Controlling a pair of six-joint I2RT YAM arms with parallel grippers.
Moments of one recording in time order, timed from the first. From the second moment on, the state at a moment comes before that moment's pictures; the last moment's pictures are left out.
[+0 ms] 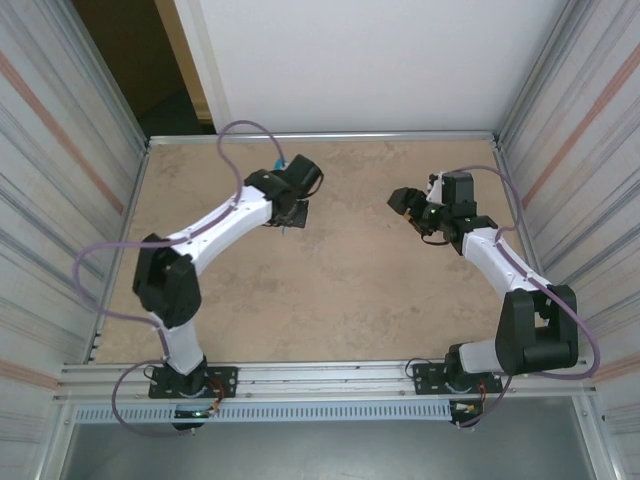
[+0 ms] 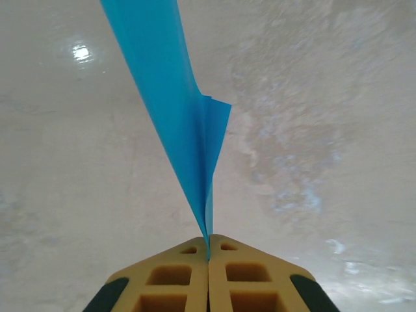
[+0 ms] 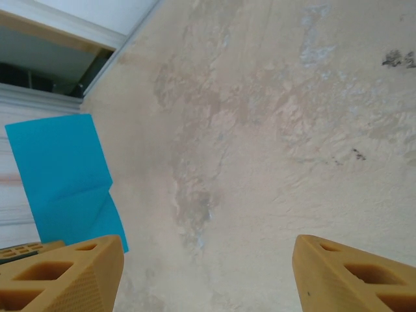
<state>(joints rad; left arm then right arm) -0.68 1.84 1.64 -1.01 -0.37 -0.39 0.12 1.37 0.89 -0.20 -0.47 0.76</state>
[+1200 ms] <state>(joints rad) -0.42 1.65 1.17 -0.51 0.30 -0.62 0.44 1.67 1.00 -0.22 -0.41 0.76</state>
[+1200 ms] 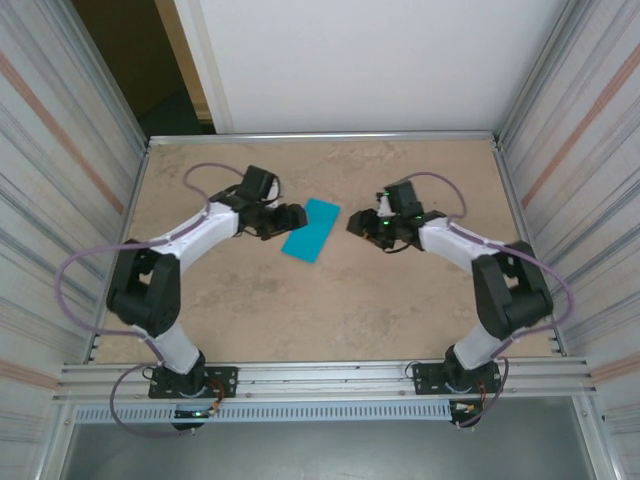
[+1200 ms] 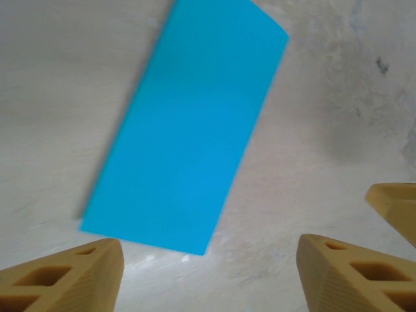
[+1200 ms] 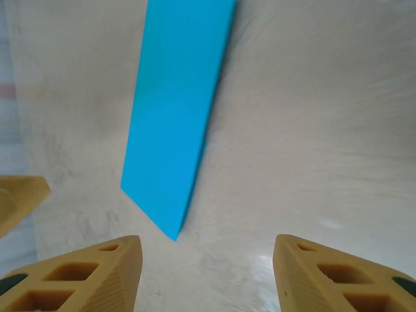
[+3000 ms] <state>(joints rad) -0.45 1.61 0.84 -0.18 0.49 -0.78 0.52 1.90 1.14 -0.29 -0.40 0.76</state>
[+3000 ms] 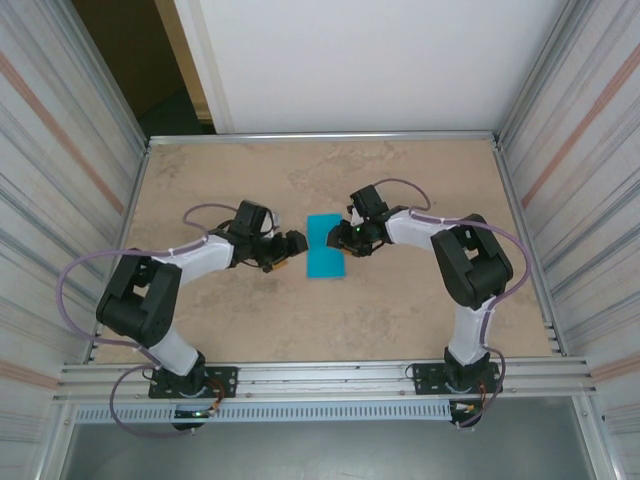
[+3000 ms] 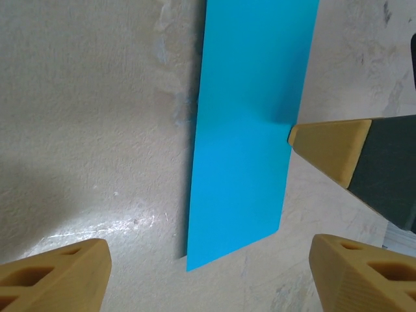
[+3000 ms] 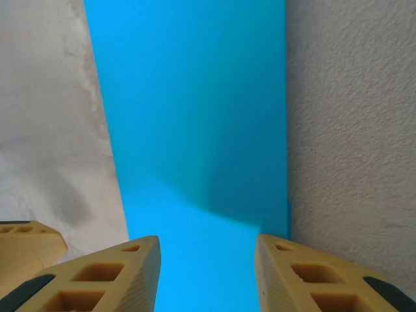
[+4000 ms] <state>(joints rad) -0.50 1.76 0.91 -0.19 0.53 -0.79 0.51 1.95 1.16 -0.29 -0.43 0.76</state>
